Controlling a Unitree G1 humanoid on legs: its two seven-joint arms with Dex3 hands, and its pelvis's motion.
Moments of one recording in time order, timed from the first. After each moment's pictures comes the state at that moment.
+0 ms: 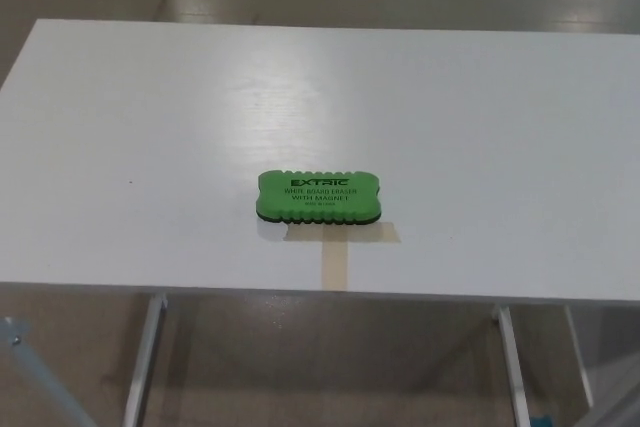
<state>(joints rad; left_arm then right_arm) 0.54 0.48 0.00 -0.06 -0.20 -0.27 -0.59 0.22 -0.14 -0.24 0.71 -0.01 -0.45 -0.08</state>
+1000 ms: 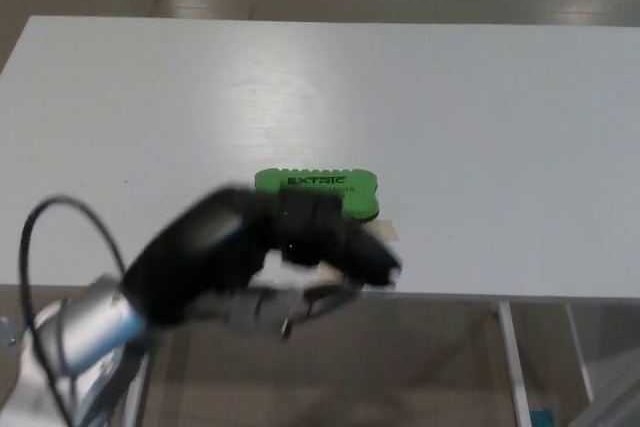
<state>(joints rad) -0.21 0.29 -0.13 -0.27 -0.30 0.03 -0.56 0.25 -0.14 -0.21 0.72 -0.02 -0.49 -0.06</state>
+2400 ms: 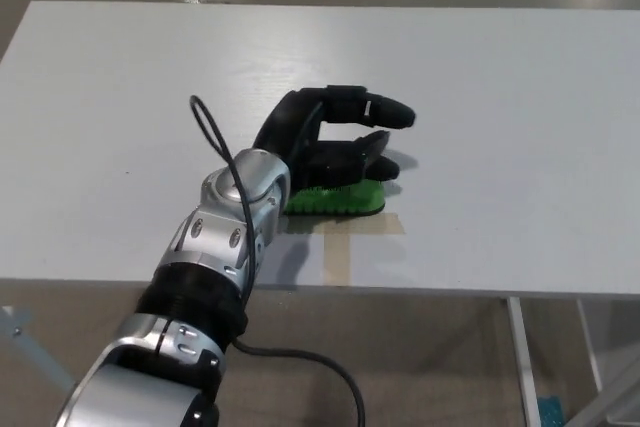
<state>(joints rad) -0.87 0.02 -0.04 0.91 -0.04 0.09 -0.13 0.29 -0.13 -0.17 0.70 -0.03 -0.50 -0.07</state>
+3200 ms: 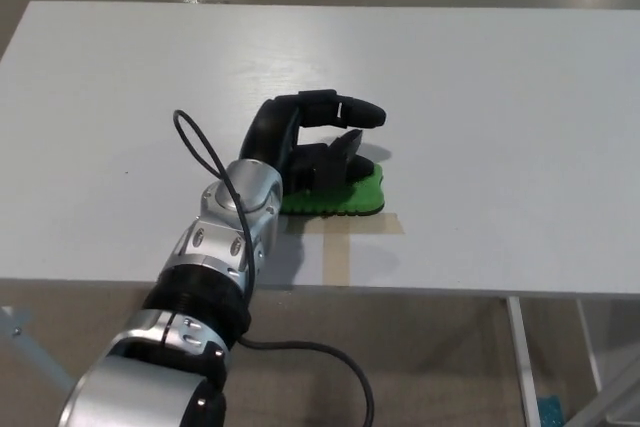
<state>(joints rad) -0.89 0.00 0.01 1.04 -0.01 -0.01 0.00 0.30 -0.13 -0.17 0.71 -0.03 -0.51 -0.06</state>
